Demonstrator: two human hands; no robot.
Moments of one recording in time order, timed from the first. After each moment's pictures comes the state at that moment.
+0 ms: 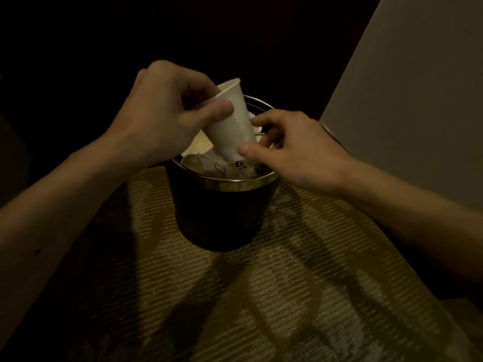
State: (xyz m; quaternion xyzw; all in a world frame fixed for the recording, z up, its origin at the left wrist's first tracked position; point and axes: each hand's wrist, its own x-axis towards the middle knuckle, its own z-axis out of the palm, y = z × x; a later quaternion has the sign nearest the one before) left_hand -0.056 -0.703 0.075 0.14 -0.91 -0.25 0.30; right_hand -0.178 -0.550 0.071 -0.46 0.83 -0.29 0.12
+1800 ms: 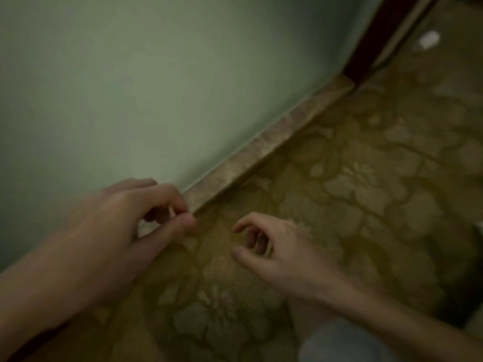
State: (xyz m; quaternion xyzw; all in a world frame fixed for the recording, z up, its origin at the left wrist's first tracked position) left_hand -0.076 0.143 0.362 -0.66 -0.72 -0.09 -0.19; right_hand 0.143 0.222 0.271 0.35 0.80 -0.48 -0.05
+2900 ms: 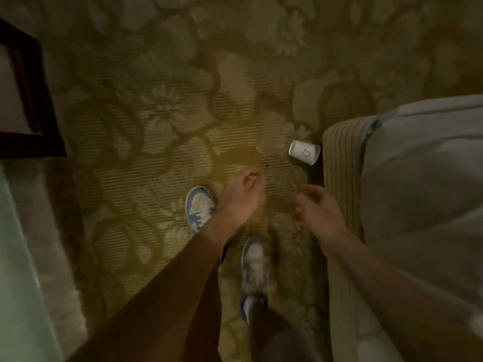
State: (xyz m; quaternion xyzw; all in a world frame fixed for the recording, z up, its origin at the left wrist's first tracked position) left_hand 0.572 0.665 0.116 -0.50 -0.52 0.07 -0.69; right_hand 0.690 0.565 0.175 0.82 -0.11 -0.50 -0.26
